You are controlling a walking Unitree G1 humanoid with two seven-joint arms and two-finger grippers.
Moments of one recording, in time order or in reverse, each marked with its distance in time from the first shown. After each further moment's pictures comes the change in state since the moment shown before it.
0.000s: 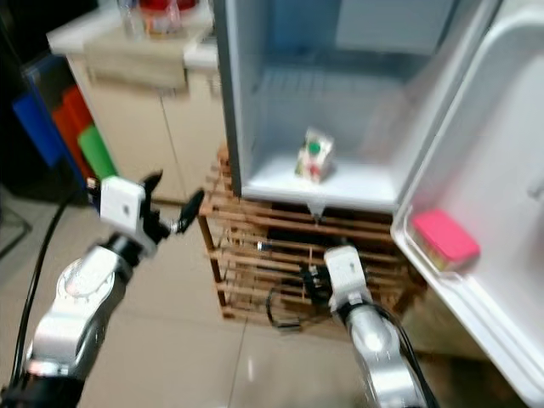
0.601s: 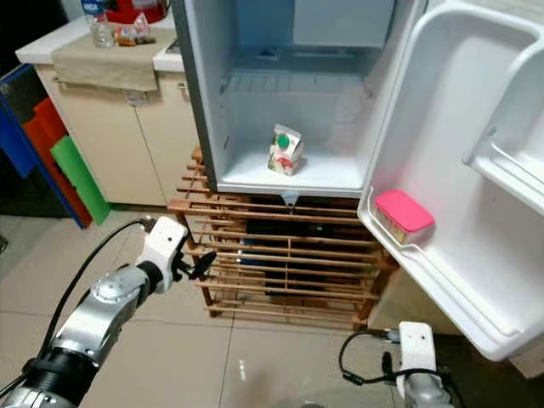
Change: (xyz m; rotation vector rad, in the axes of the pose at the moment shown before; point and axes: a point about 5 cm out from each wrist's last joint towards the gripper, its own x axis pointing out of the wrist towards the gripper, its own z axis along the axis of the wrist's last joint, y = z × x) left arm 0.001 0.000 -0.065 0.014 0.349 -0.147; right arm -0.007 -0.050 -0.052 0.224 0.311 -0.394
